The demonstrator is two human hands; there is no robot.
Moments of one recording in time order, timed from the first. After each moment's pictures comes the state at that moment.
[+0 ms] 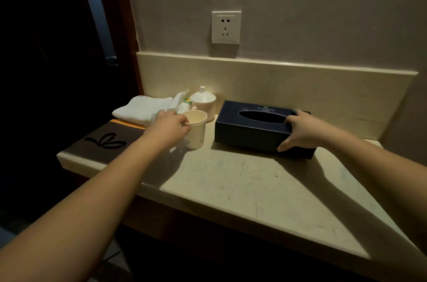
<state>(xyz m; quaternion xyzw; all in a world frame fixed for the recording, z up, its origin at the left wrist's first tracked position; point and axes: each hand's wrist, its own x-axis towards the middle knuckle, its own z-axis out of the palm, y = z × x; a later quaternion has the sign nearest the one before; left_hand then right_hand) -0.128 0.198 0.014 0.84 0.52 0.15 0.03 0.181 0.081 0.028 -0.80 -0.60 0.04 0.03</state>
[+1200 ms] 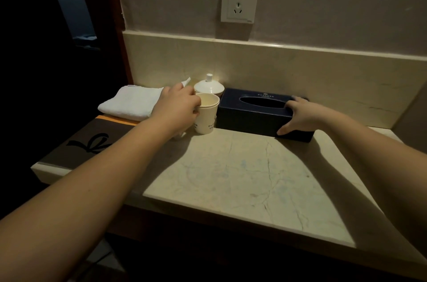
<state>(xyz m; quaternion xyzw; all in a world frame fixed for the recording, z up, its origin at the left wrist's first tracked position) -0.131 0.273 0.012 0.91 0.36 0.18 -0.12 0.167 0.157 0.013 -0.84 -0.54 0.06 0.00</state>
